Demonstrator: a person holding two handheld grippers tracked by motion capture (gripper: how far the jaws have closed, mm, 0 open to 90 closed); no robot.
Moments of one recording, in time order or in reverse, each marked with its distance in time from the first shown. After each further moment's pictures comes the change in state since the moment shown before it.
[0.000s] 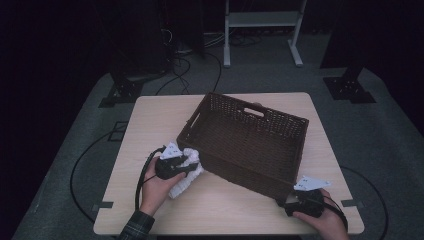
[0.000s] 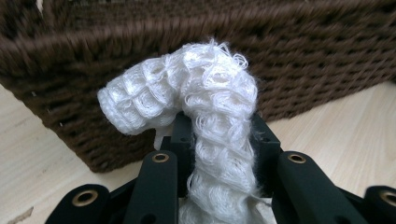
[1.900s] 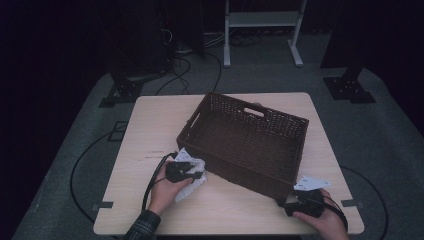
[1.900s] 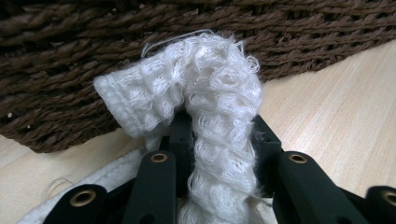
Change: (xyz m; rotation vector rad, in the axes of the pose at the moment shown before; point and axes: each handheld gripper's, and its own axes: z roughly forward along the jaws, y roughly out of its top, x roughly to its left) left arm 0.003 -0.023 0.044 0.194 -0.024 0.012; right arm 0.000 0.000 0.000 0.000 0.000 0.001
